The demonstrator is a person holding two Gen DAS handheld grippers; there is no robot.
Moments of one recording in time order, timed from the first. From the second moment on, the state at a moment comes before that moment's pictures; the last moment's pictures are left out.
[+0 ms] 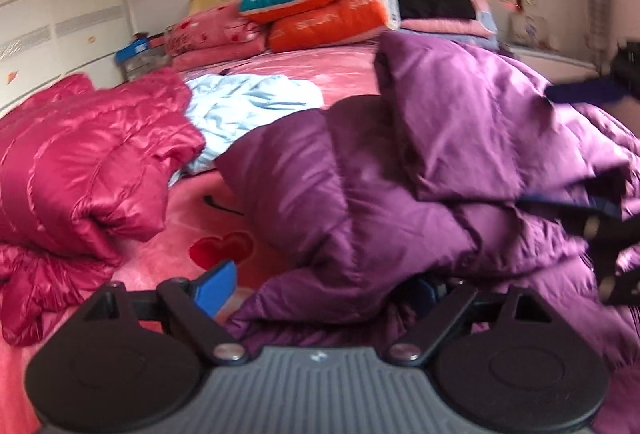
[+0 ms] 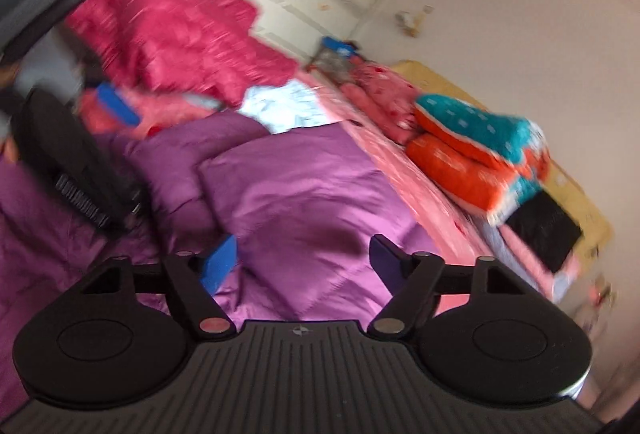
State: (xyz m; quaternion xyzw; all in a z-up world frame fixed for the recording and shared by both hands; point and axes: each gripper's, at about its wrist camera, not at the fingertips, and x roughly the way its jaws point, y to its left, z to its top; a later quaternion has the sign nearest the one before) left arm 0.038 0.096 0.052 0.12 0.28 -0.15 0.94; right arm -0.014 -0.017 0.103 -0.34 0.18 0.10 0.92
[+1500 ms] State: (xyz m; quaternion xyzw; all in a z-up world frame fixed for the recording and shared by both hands) left arm 0.070 0.135 0.035 0.00 0.31 0.03 0.95; right arm 0.003 -0.231 0.093 0.18 0.28 -0.13 0.93
